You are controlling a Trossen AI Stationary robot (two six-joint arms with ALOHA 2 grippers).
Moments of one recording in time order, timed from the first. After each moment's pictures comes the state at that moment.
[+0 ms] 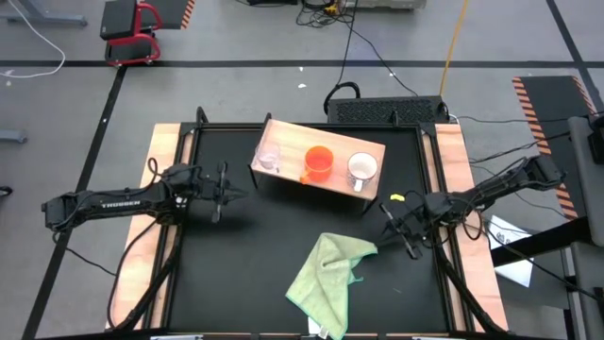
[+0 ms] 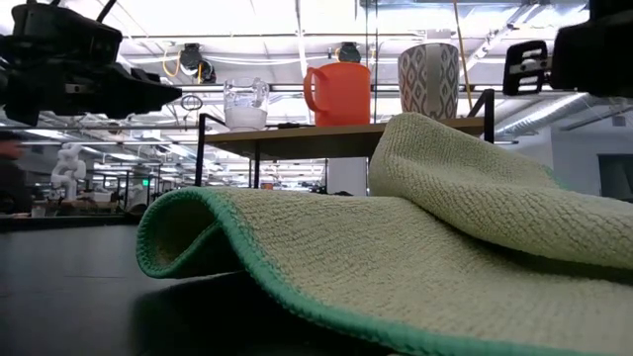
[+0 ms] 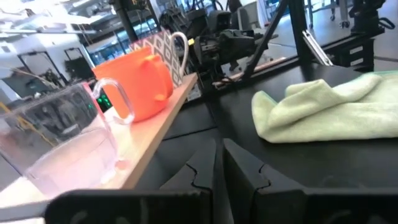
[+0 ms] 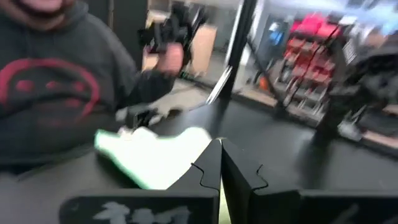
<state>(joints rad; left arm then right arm) 0.35 0.57 0.04 0.51 0.46 0.37 0.27 0.76 0.02 0.74 -0.28 -0.20</state>
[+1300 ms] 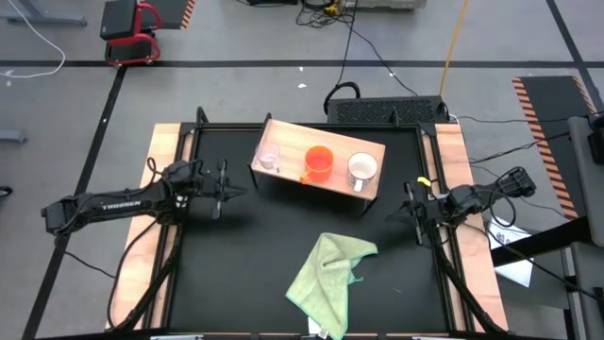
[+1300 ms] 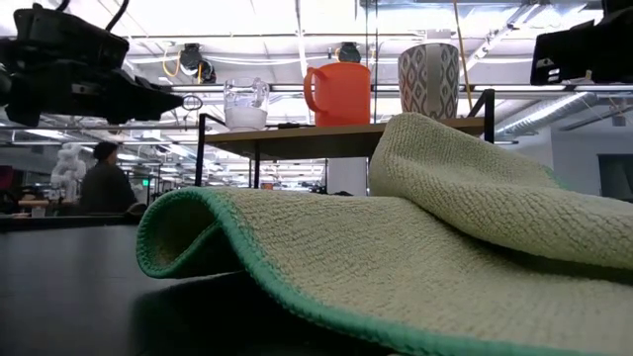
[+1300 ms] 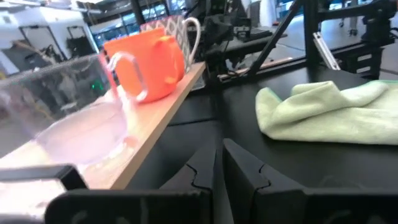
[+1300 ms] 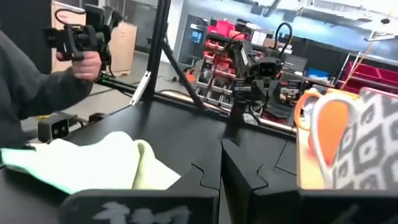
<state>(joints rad) 0.42 0.57 0.04 0.48 0.50 0.29 0.36 0.00 0.07 -0.05 0.15 -0.22</state>
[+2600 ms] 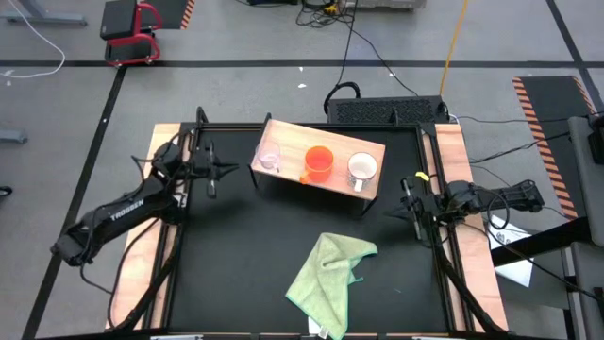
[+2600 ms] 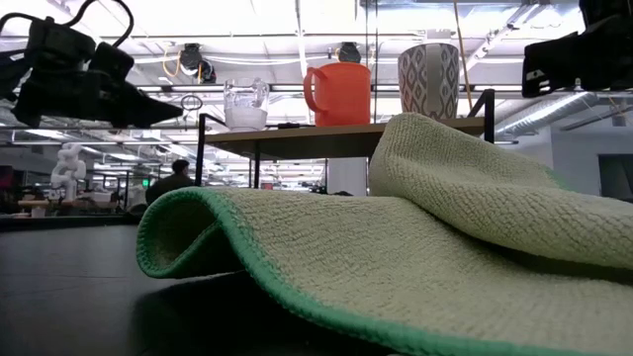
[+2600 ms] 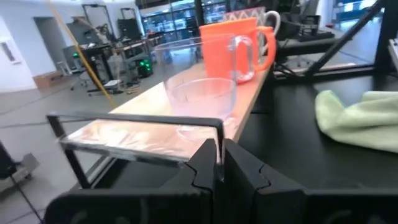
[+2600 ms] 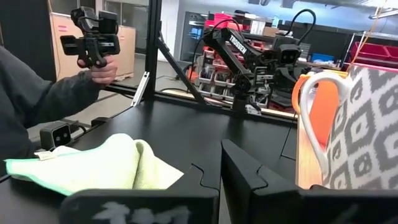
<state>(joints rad) 0.93 0.57 0.09 0.41 0.81 0.23 0.15 0.00 0.07 -0.05 -0.06 -0.12</state>
